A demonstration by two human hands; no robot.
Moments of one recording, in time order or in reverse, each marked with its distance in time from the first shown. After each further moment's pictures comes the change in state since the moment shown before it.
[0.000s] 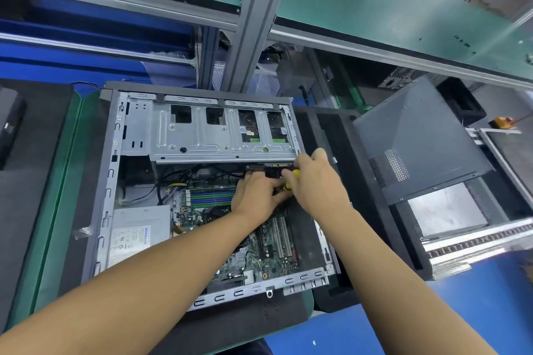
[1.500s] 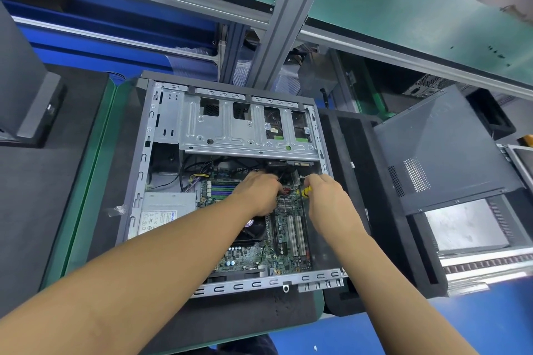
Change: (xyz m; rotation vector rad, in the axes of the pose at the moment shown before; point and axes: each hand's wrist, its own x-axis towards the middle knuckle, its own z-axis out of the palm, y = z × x) left_hand 0.006 -0.032 -0.021 0.280 -0.286 0.062; right_hand -0.026 -0.003 0.025 0.033 -0.067 -0.070
